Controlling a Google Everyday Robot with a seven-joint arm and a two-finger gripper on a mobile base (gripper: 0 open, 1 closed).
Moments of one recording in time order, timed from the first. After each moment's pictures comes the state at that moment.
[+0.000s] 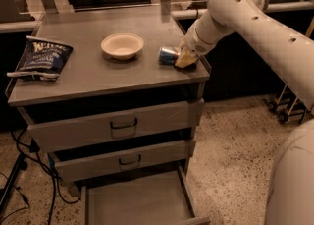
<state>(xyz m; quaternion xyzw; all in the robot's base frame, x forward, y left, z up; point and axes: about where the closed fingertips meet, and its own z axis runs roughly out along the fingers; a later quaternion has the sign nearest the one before) 0.750 -0.109 0.834 -0.63 0.72 -0.02 0.31</state>
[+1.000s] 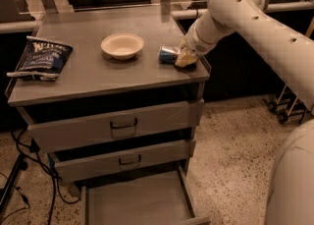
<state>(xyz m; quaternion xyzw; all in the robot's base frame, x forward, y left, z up) 0.750 -0.109 0.834 -0.63 0.72 -0.02 0.31</state>
